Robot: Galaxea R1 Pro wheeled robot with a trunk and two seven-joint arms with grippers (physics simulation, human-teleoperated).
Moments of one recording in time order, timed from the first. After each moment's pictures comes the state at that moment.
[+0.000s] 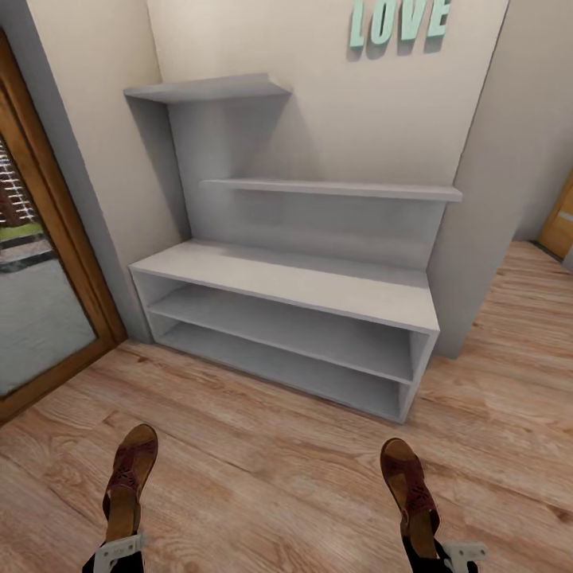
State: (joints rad) left arm -0.17 0.10 0.23 -0.48 0.11 -0.51 -0.15; right arm -0.15 -0.11 -0.26 -0.54 0.02 -0.40 0.32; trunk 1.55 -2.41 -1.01
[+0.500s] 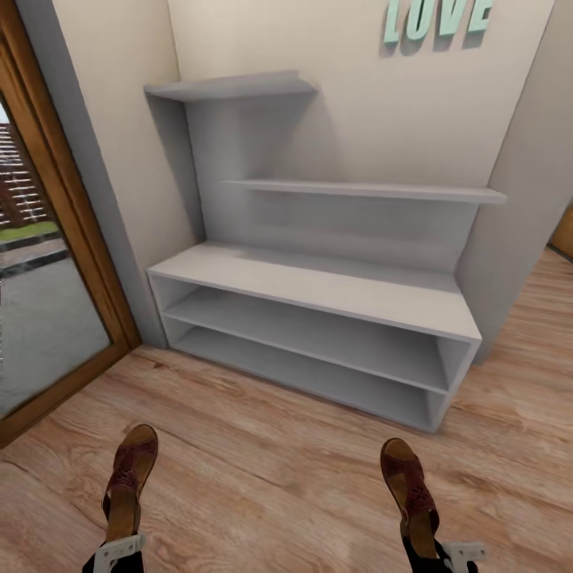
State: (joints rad) left arm -0.17 0.10 0.23 -0.48 0.11 -0.51 -0.15; right arm -0.15 -0.11 -0.26 -0.54 0.02 -0.40 0.32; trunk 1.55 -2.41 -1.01
